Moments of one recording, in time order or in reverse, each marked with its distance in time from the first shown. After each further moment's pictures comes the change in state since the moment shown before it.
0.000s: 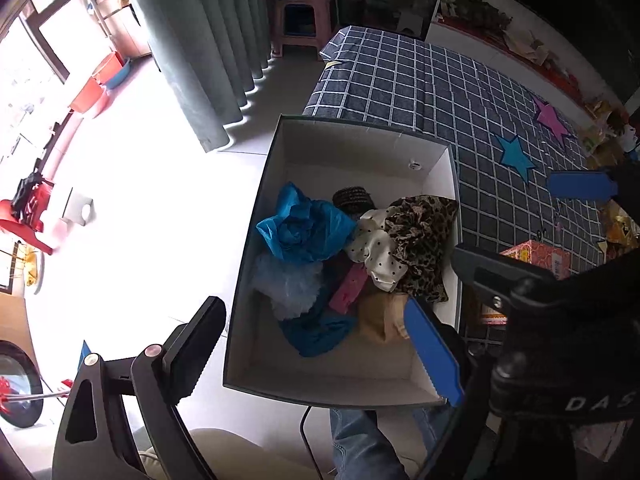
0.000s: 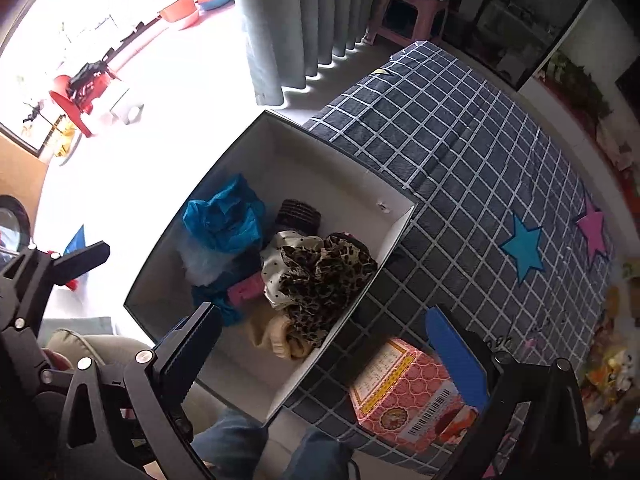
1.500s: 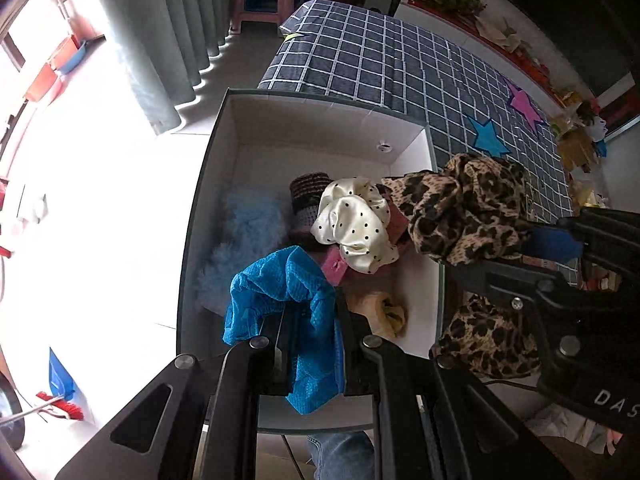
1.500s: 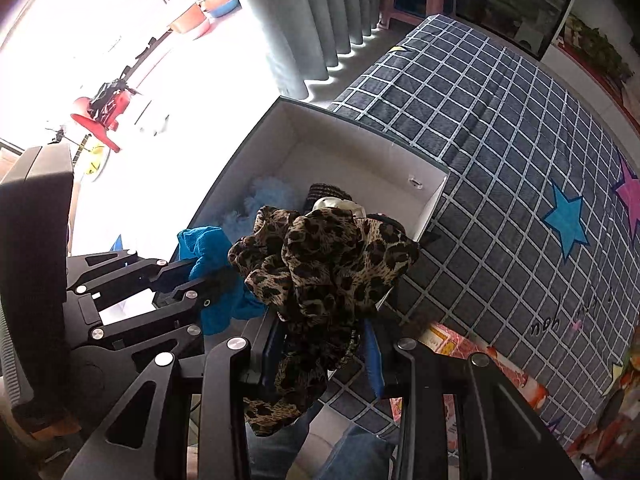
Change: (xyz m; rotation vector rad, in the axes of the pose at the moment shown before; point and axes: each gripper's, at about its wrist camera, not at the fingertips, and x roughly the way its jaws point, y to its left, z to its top) left arm 0.040 0.000 0.015 0.023 0.092 -0.174; right arm 0.017 -0.014 -0.010 0.084 0.028 0.186
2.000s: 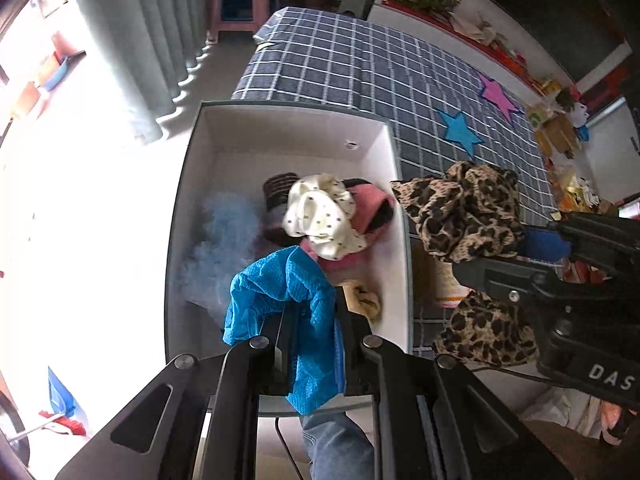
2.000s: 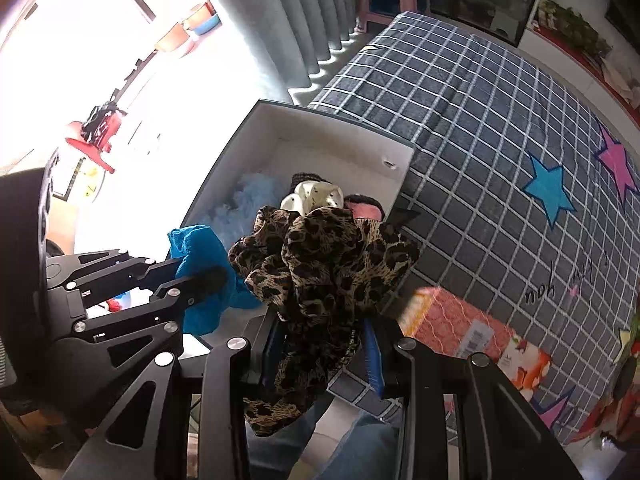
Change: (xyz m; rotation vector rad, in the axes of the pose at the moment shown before) left arm -0.018 -0.013 -0.010 0.058 -0.020 -0.042; right arm -0.020 -0.013 -0.028 0.068 -0.042 -0.001
